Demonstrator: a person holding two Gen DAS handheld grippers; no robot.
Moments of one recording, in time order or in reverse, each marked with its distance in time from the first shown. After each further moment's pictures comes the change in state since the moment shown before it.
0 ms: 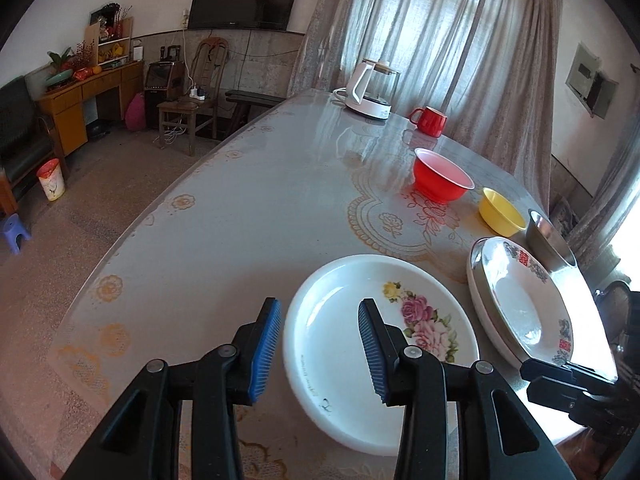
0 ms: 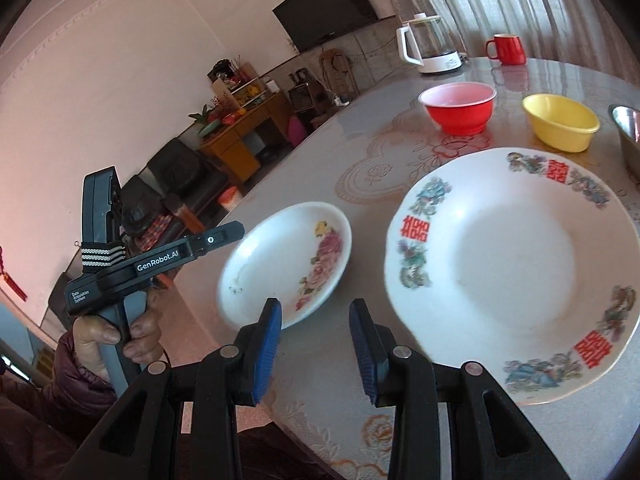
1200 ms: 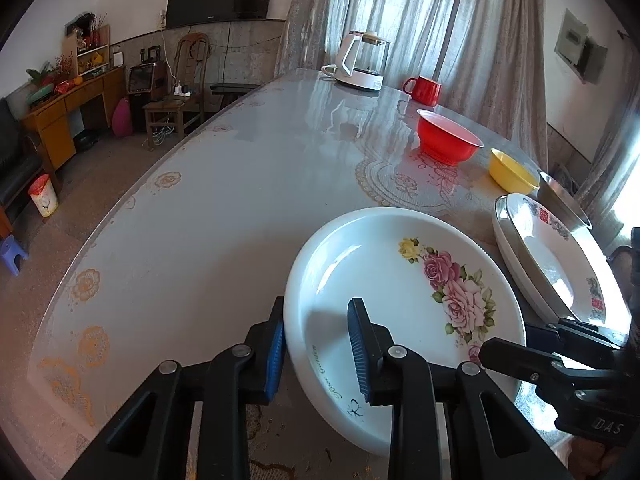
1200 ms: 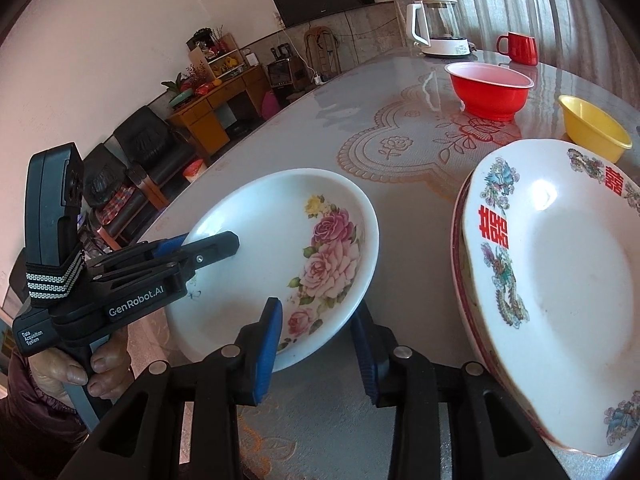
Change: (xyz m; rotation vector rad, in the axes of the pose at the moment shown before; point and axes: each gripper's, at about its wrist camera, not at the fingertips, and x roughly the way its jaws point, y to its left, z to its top) left arm 0.037 0.004 -0.017 0.091 0.054 -0.011; right arm 0.084 0.029 0.008 -0.068 0.061 -0.174
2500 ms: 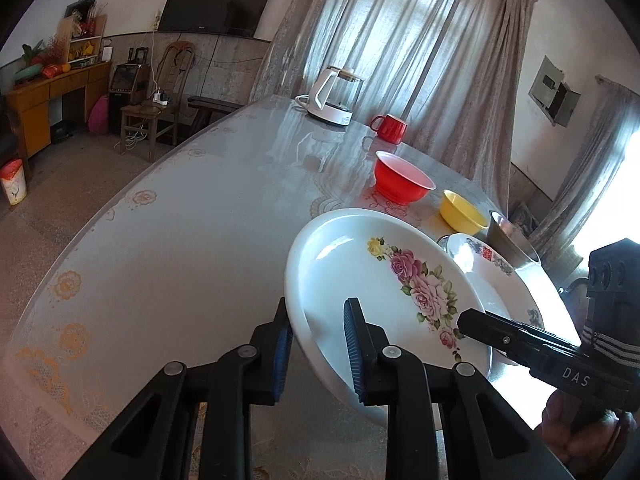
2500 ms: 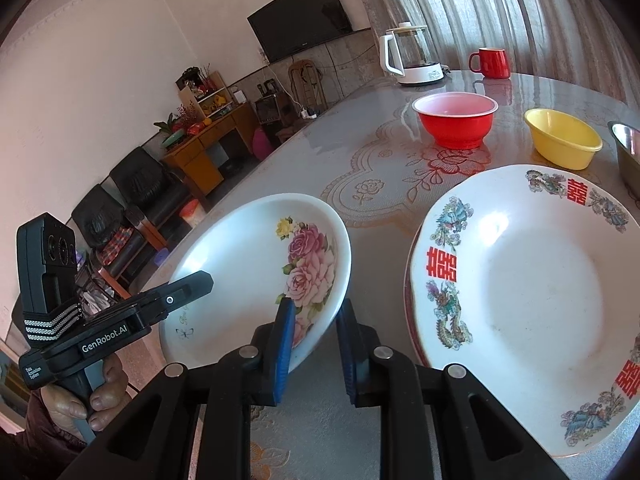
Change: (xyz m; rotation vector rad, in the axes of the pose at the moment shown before) left arm -0.032 -0.008 0.007 -0.060 -0.105 -0.169; right arm -0.037 -0.019 0.008 0.080 -0.137 -0.002
